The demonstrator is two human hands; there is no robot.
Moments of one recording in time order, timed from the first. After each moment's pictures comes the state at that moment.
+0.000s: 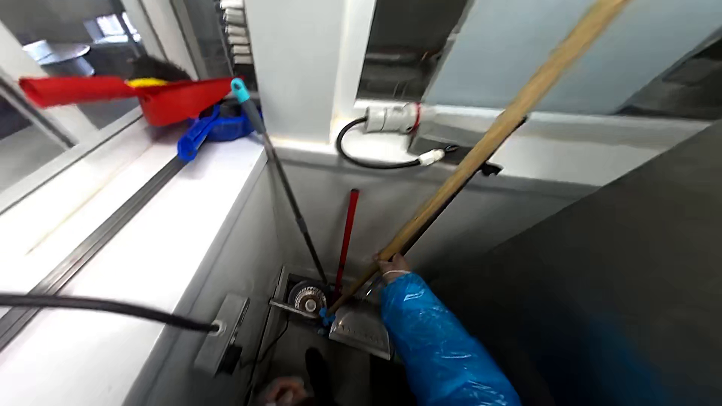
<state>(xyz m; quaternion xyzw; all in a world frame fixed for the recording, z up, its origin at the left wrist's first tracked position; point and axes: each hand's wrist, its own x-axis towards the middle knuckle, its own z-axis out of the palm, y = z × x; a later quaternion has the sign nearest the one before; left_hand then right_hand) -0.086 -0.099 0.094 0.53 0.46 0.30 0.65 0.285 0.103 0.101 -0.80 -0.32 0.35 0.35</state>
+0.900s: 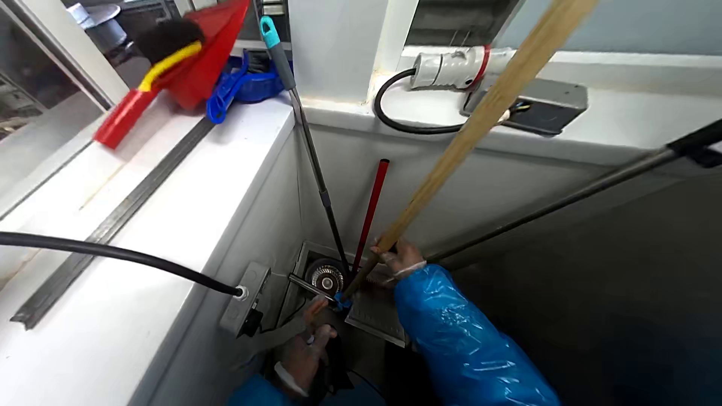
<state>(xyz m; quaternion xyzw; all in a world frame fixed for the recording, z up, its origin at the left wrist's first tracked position) -0.026 -0.054 0.134 0.49 0.48 0.39 0.61 0.242 0.075 0.136 -0.69 -0.56 0.34 0.31</state>
